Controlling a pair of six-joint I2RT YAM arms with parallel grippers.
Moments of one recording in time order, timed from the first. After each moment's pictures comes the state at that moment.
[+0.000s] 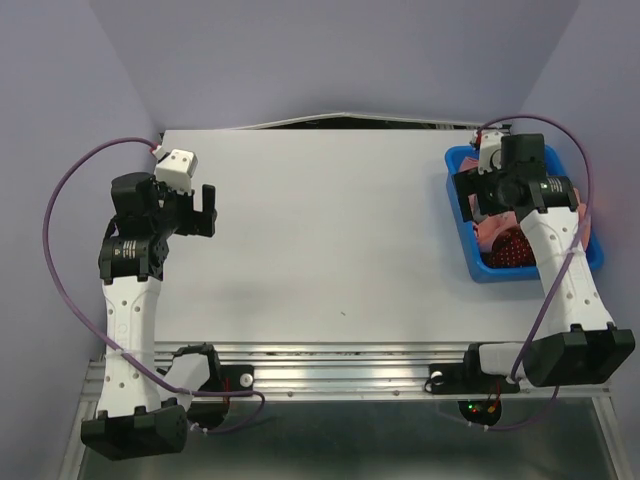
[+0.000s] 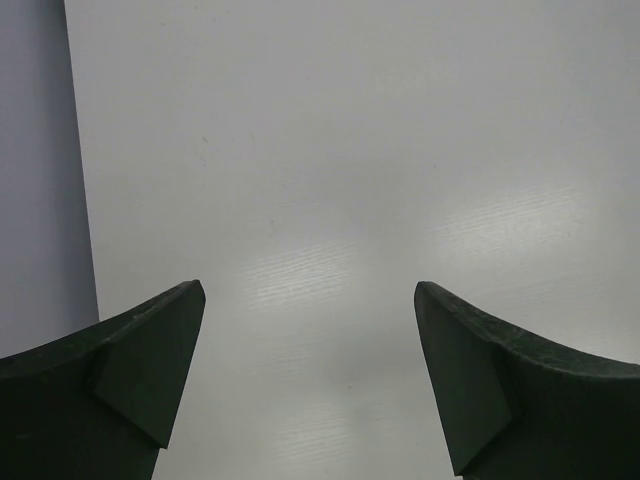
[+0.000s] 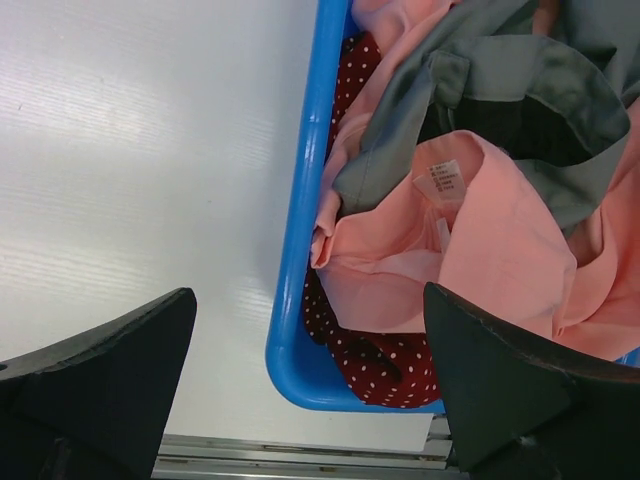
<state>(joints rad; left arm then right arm) 0.09 0.95 1.19 -0.76 0.24 0.20 0.03 1.28 1.44 -0.99 0.05 -0.26</state>
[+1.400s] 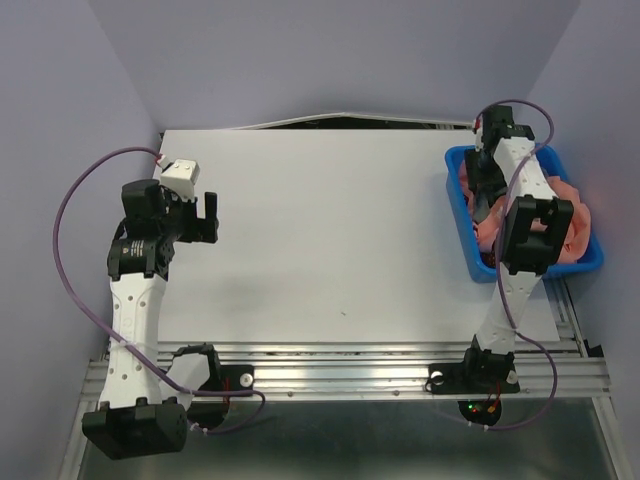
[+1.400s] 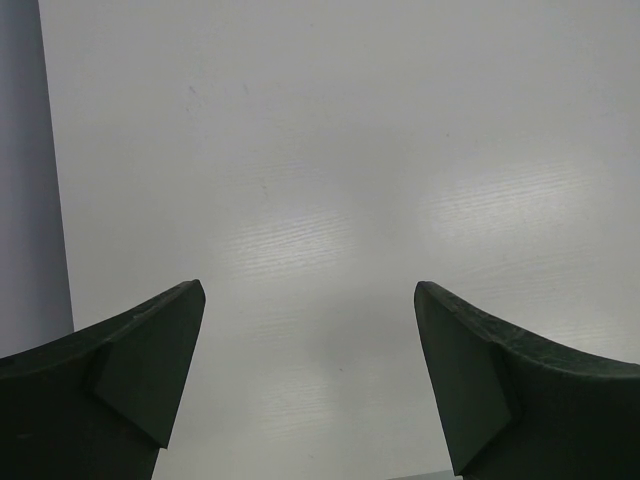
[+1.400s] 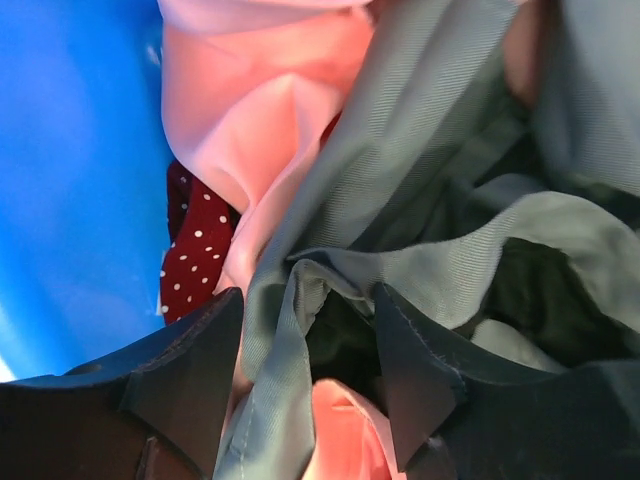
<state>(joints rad) 0.09 0.95 1.09 -0.74 0.20 0.16 -0.11 2.12 1.99 -1.01 0.23 -0.15</state>
